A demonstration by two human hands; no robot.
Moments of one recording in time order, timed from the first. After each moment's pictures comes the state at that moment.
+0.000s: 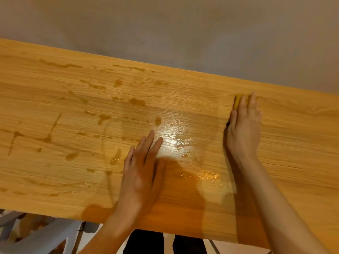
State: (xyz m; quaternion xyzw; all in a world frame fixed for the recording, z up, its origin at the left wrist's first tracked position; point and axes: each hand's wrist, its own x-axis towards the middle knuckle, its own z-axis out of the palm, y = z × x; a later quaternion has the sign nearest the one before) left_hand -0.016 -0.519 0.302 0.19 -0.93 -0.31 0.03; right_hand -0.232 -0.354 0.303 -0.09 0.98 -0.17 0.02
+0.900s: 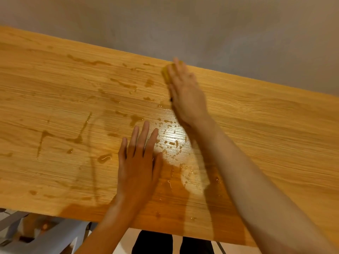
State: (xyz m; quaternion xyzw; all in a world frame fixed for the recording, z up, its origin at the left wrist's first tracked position) left_hand 0.006 -0.602 0.281 0.20 -0.97 -0.14 0.03; right_hand -0.215 -0.565 0.300 -0.37 0.91 -0.17 0.06
